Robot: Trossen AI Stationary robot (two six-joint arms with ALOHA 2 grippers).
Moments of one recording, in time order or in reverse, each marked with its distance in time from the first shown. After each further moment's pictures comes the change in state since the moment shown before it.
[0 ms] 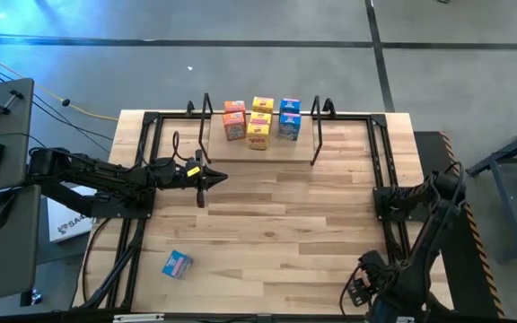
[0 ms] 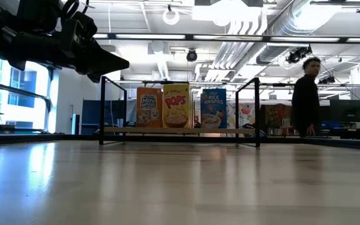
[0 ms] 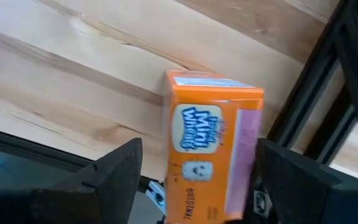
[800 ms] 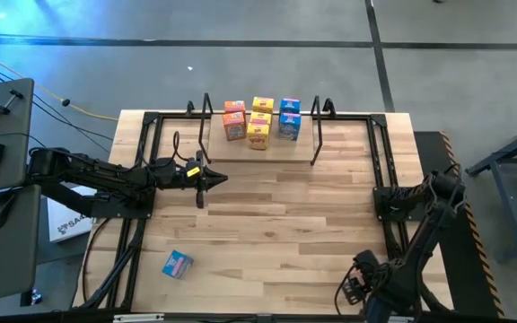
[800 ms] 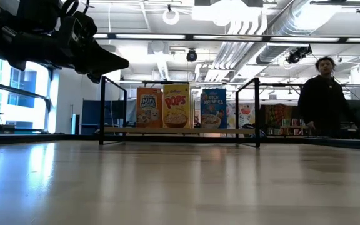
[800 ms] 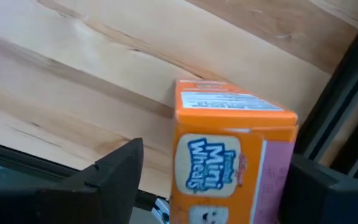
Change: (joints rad) left arm -0.001 0.000 0.000 0.000 0.023 -0.017; right arm -0.020 0.004 -0.086 0.107 0.025 -0.027
